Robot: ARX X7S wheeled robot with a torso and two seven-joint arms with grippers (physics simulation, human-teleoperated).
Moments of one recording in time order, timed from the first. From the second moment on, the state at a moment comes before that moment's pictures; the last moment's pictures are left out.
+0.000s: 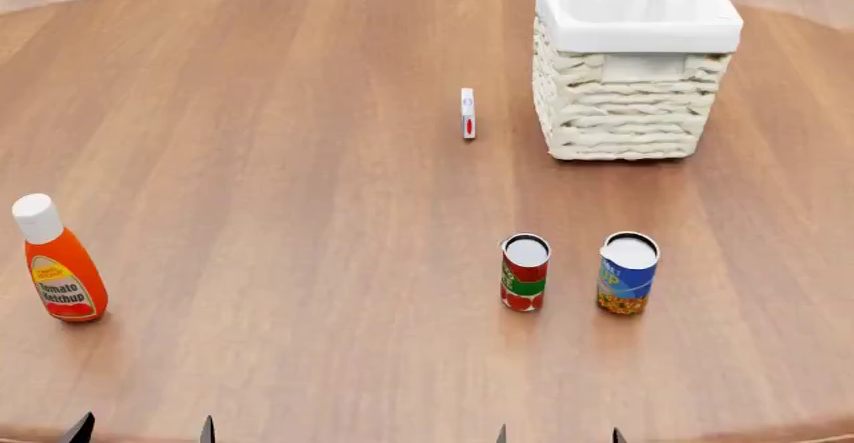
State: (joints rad) left arm 0.00 0.00 0.00 0.00 0.00 0.00 0.00; right arm 0.00 0.00 0.00 0.00 0.00 0.00 0.00
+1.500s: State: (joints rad) left arm 0.13 -0.18 0.07 0.84 -0.12 -0.14 -0.10; right arm -0.15 0.18 -0.09 -0.91 0.00 0.20 0.13
